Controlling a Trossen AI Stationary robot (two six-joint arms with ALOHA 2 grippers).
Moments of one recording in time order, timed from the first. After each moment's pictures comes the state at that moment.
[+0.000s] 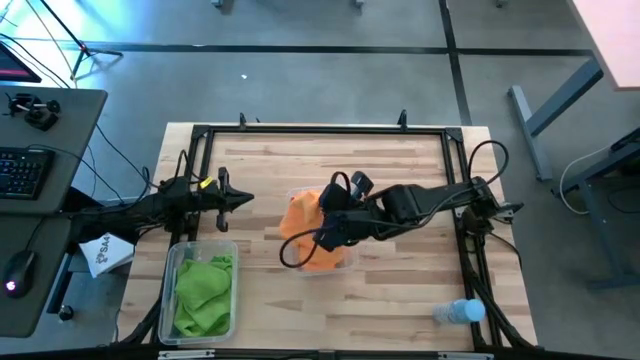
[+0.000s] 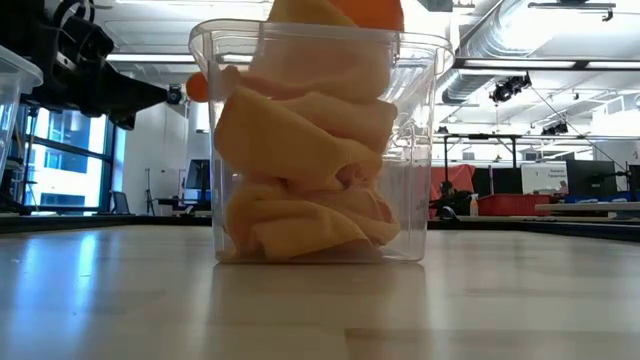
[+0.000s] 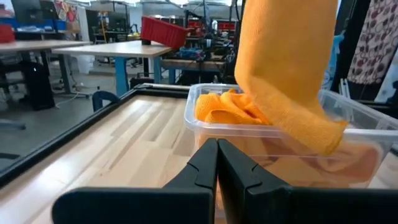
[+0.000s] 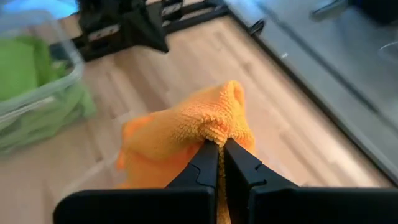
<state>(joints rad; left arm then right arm) 0.20 0.05 0.01 0.02 0.07 -0.01 0.32 1.98 2.29 -1.29 0.67 0.62</state>
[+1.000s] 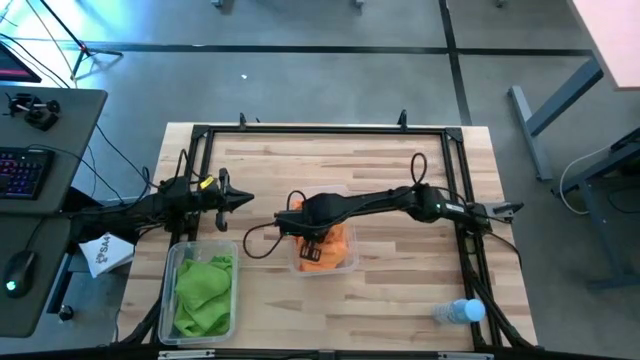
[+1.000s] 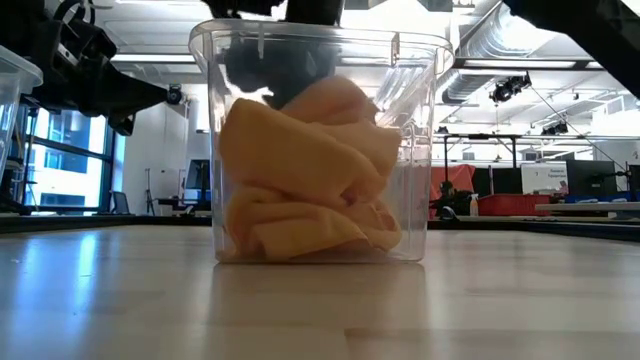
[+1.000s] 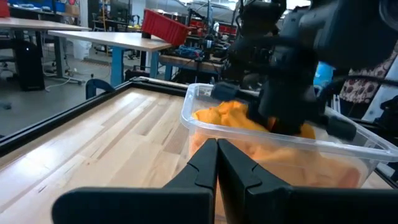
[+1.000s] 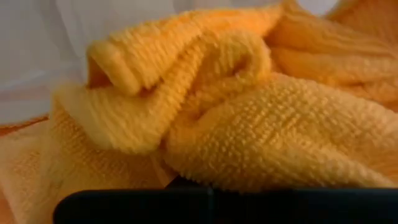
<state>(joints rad) 0.20 0.05 0.01 0.02 0.07 -0.14 0.12 2.41 2.30 -1.31 0.07 0.33</state>
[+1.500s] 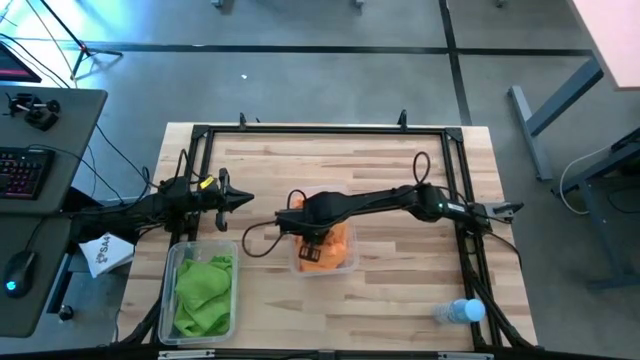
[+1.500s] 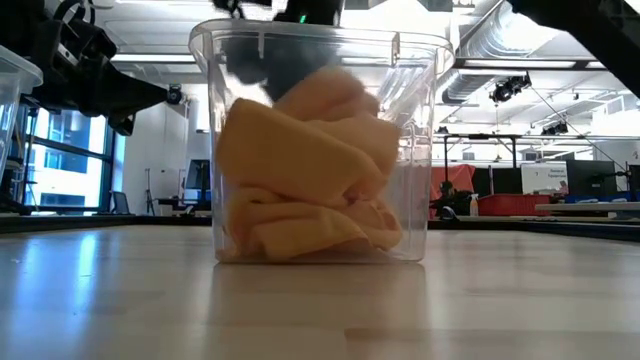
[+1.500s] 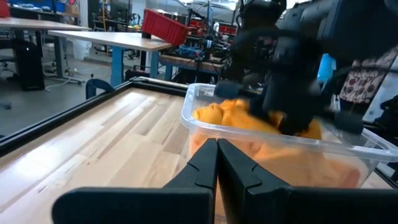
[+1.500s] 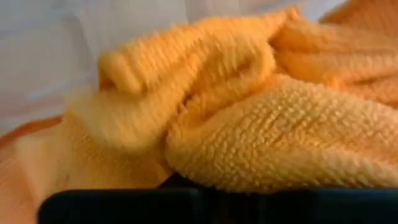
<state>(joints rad) 0.20 0.05 0.01 0.02 0.07 -0.14 0.13 2.40 2.30 -1.29 0.04 0.34</state>
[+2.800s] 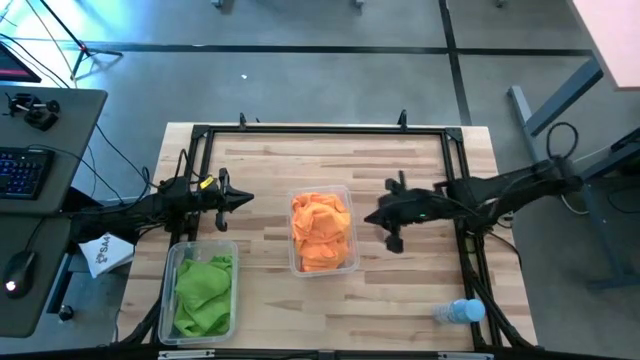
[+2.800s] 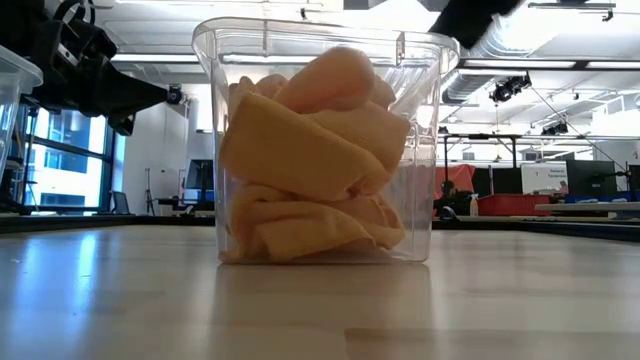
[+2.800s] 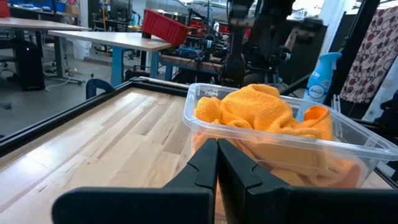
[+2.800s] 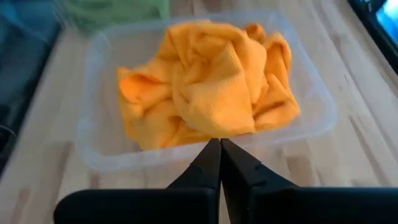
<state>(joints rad) 0.20 0.05 0.01 0.02 0.07 -0.14 0.23 1.21 1.05 -0.56 0.20 0.18</state>
